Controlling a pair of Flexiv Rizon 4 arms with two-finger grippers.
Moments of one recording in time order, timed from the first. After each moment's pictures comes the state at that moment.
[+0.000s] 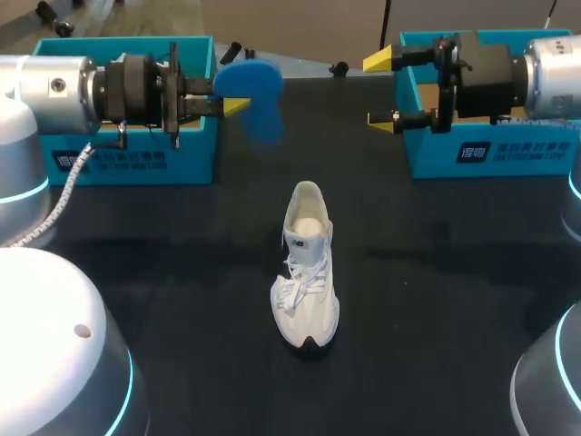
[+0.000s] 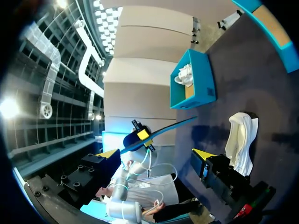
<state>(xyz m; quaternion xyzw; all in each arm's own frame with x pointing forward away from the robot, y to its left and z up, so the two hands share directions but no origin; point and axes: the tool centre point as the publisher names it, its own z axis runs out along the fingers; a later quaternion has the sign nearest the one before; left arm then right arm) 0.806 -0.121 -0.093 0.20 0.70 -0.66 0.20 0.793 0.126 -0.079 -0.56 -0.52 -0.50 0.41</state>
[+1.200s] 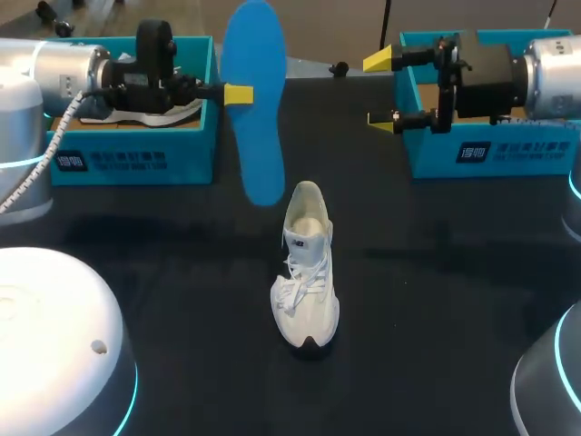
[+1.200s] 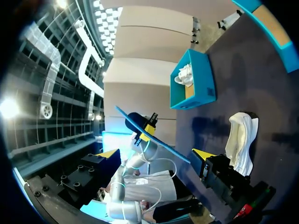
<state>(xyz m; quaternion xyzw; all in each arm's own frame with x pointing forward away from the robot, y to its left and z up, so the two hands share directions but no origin) 0.807 -0.124 -0.097 -0.15 0.70 -0.67 -0.23 0.793 0.126 -0.079 -0.56 -0.52 -0.50 0.41</state>
